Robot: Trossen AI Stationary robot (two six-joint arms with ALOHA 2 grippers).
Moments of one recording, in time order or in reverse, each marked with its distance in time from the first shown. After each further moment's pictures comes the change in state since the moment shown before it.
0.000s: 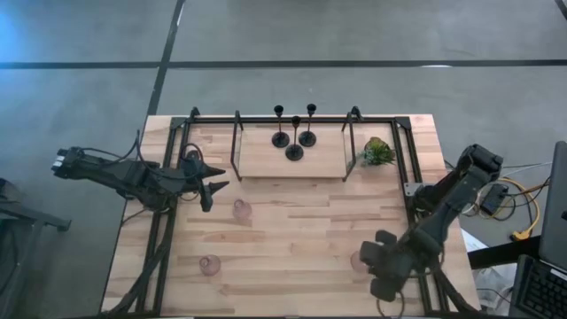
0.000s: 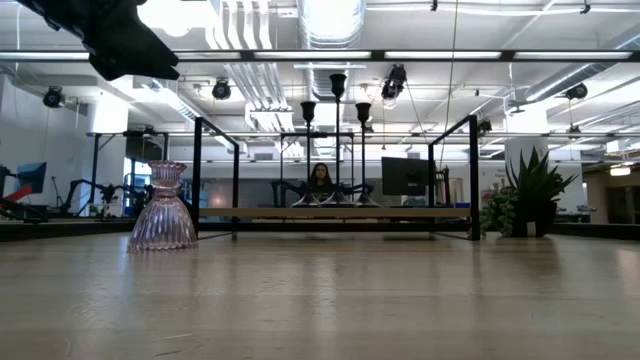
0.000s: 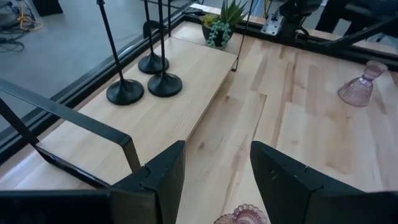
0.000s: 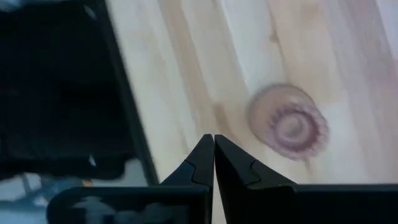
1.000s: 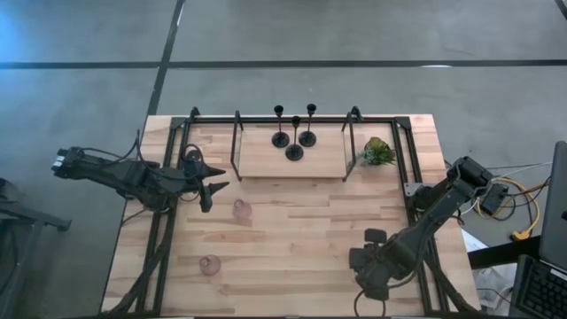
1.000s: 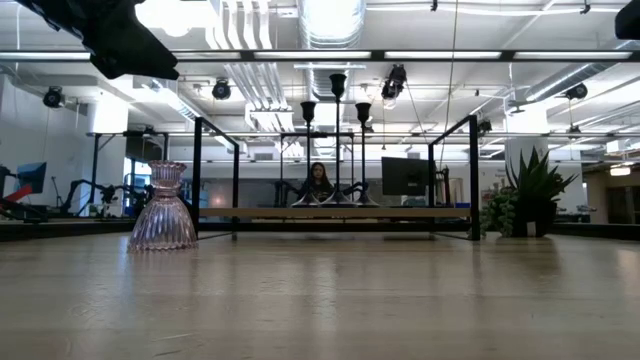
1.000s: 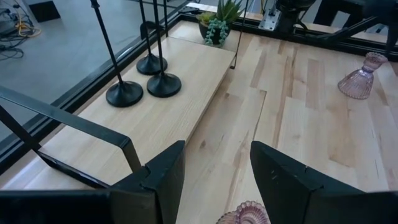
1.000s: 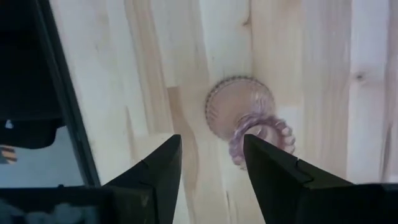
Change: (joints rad) left arm 0.000 -0.001 0.000 -0.004 0.008 0.038; right arm -0.068 0.184 0.139 -0.185 -0.039 -0.246
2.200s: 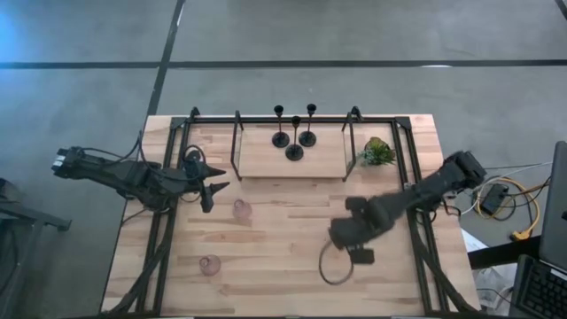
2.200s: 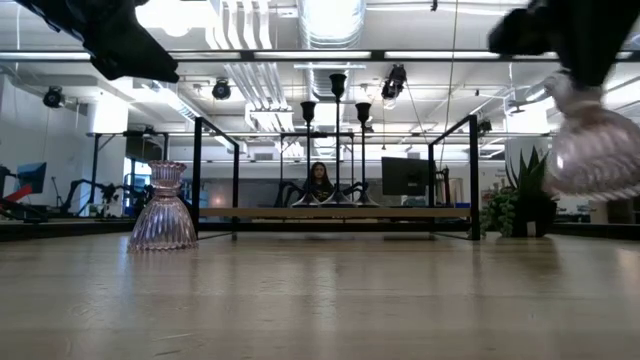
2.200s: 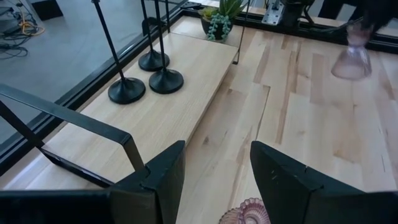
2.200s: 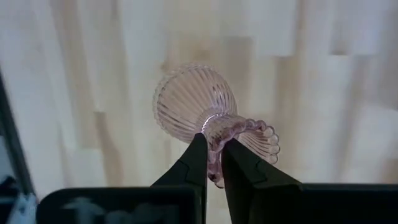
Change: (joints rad) left arm 0.000 0.015 0.000 -0.007 -0.008 0.001; right arm -0.324 -0.013 0.113 -0.193 -0.027 -0.467
